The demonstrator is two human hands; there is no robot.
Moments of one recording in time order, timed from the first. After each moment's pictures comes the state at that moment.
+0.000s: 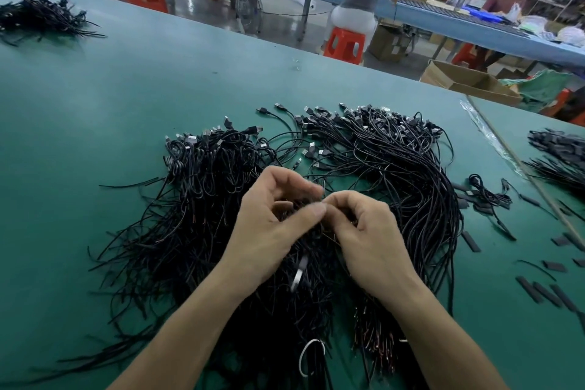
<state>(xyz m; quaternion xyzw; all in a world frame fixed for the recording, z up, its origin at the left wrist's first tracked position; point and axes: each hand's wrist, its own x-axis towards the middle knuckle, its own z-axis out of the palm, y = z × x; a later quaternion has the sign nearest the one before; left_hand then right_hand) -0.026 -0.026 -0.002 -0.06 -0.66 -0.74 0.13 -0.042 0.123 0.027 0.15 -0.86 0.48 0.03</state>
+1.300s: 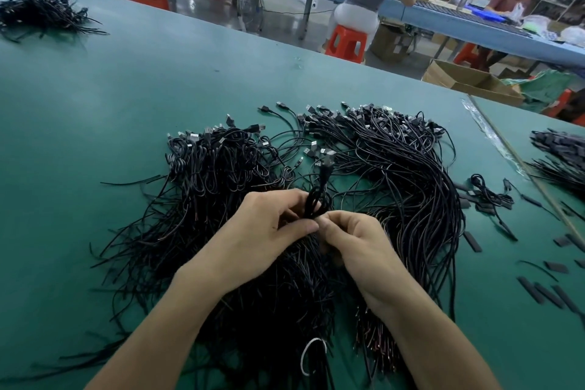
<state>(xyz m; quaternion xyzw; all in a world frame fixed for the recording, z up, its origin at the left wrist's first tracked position) -0.030 -0.052 -0.002 -0.15 -0.82 -0.55 0.05 -0.046 0.123 0.003 0.06 -0.76 0.63 -0.15</state>
